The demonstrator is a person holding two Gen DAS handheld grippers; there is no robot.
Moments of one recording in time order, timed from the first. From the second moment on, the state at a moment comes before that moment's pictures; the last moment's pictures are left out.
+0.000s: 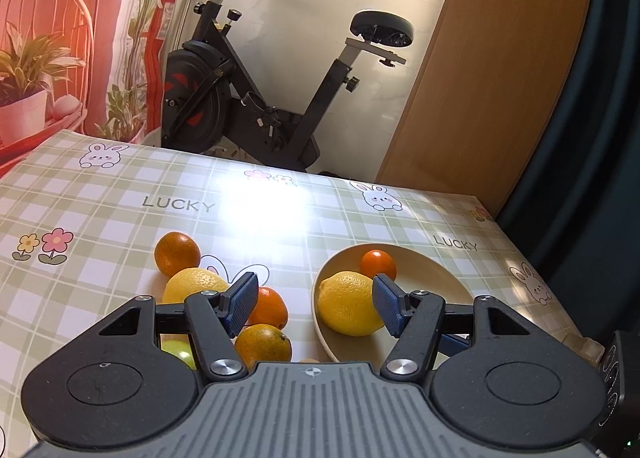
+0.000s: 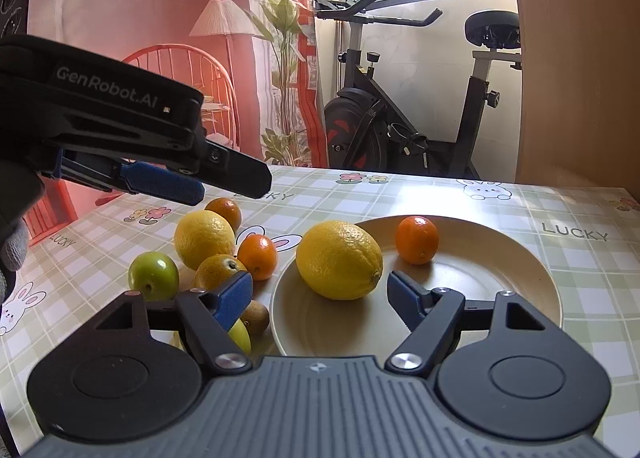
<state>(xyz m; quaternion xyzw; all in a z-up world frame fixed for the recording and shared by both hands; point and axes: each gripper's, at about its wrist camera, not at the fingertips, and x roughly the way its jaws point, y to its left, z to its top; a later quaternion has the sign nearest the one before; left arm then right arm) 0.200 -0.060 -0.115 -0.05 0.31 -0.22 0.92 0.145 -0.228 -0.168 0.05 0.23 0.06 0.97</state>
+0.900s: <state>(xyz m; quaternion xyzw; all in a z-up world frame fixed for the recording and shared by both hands) 0.154 -0.012 -0.121 -0.05 0.30 -0.19 0.93 0.110 -0.211 -0.147 0.07 0.25 0.06 0.96</state>
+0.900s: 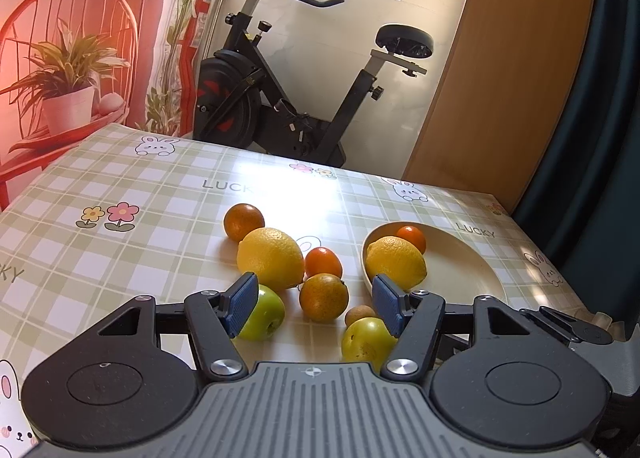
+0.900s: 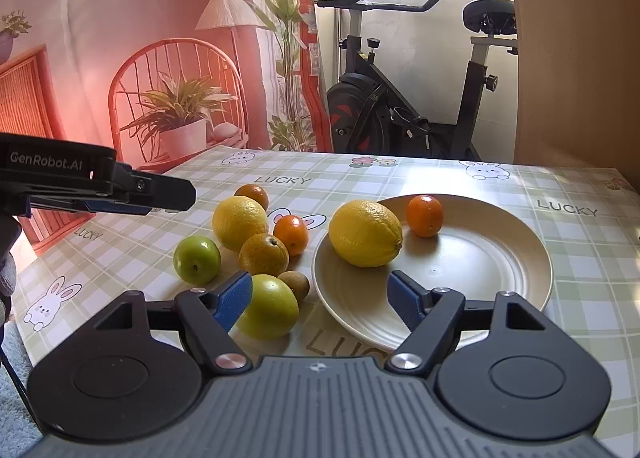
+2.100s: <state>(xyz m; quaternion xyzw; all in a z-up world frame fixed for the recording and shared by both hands) 0.148 -0.017 -0.150 -0.05 0.34 -0.23 0.91 0.094 -0.184 -0.168 0.05 0.31 0.12 0.94</state>
